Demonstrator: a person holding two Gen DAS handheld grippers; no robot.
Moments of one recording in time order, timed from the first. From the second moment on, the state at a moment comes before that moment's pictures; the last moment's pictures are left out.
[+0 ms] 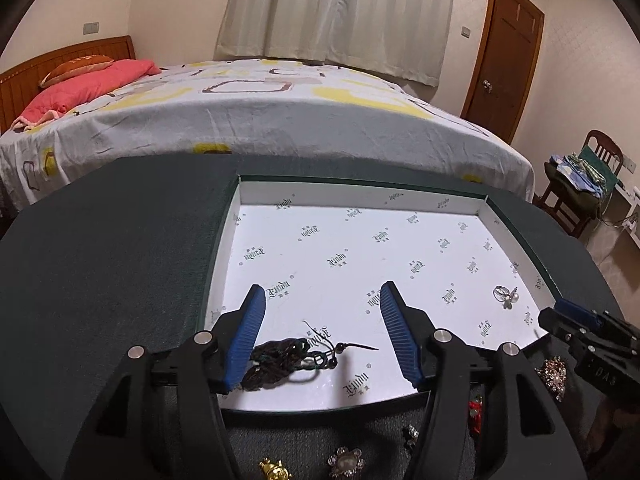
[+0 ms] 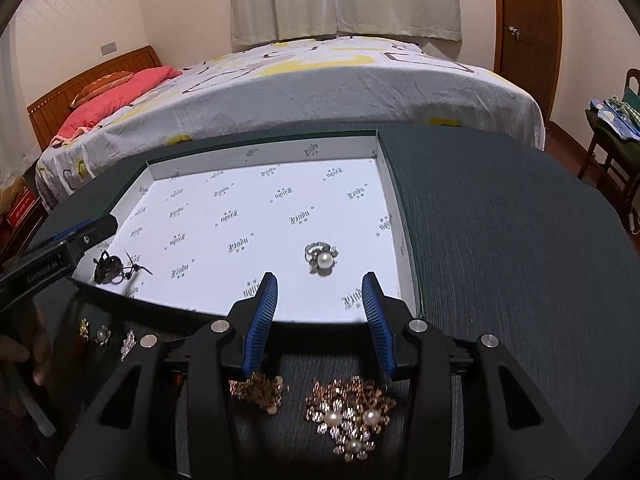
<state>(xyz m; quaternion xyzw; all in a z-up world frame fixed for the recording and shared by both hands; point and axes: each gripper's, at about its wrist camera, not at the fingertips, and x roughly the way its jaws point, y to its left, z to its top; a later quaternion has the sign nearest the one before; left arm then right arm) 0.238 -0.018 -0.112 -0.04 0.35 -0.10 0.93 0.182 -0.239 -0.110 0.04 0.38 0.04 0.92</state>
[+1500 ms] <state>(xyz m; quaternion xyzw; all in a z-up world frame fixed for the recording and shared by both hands) 0.054 0.012 -0.126 -0.07 0.37 -0.02 0.93 0.025 -0.174 -0.124 -0.02 0.39 0.11 0.91</state>
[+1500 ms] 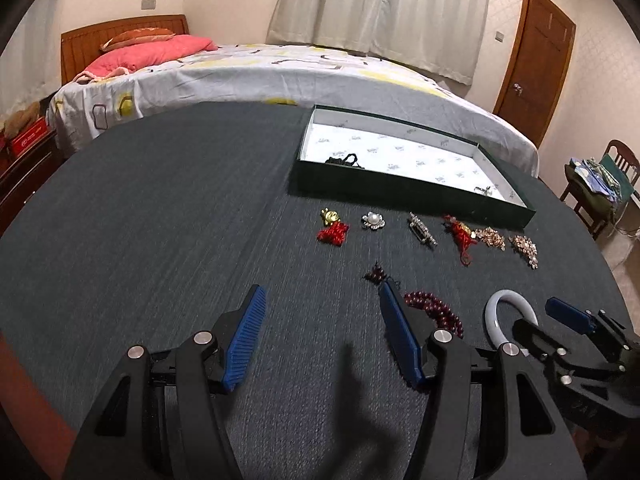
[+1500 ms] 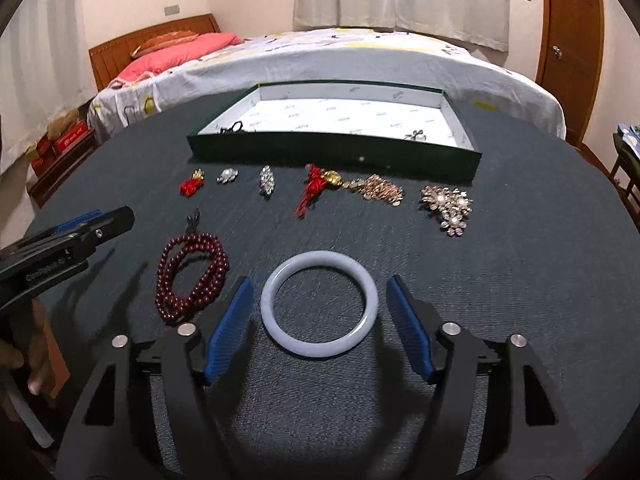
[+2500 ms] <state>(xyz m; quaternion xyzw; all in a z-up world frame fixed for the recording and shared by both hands) 0.055 -0.041 -0.135 -0.05 0.37 -0.11 0.92 0.027 -0.214 -0.138 0.01 0.40 0.07 0.91</state>
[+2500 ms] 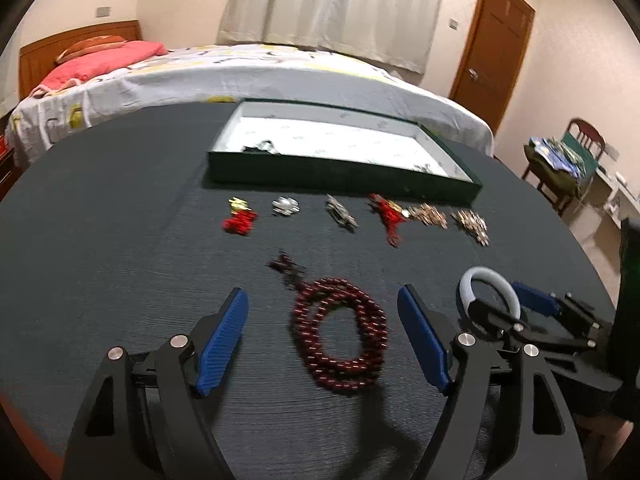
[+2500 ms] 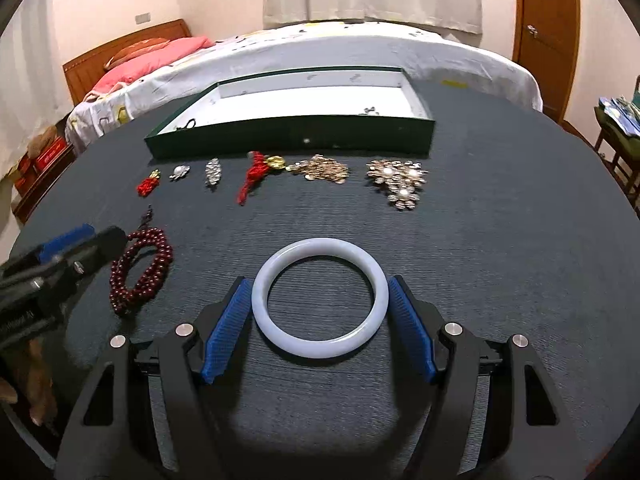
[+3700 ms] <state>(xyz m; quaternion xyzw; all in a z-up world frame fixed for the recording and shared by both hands) 0.054 -0.047 -0.144 -0.02 0.37 -0.13 0.92 0.025 -0.223 -0.134 0.03 0.39 0.07 0.92</state>
